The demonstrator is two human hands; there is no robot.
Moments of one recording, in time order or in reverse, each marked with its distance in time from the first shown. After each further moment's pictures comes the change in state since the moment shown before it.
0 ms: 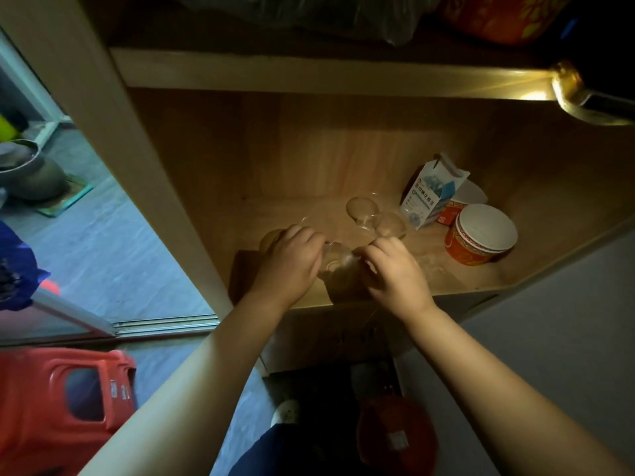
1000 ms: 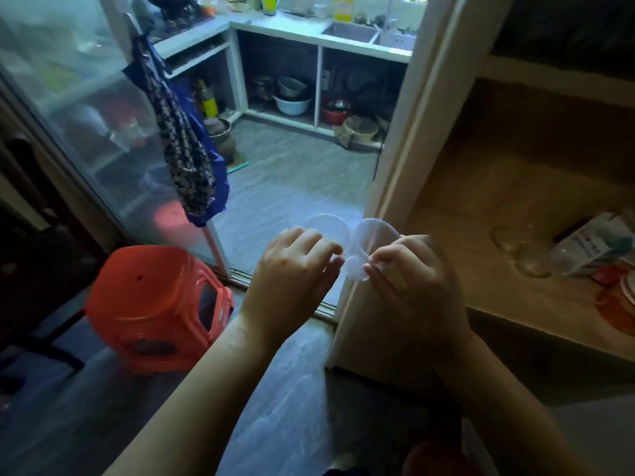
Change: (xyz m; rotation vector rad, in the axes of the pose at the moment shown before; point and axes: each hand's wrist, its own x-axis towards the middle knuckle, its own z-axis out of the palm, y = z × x) left_hand -0.218 0.007 -0.186 0.266 0.344 -0.241; right_hand -0.035 -0.229 0.002 0.328 0.324 -0.459
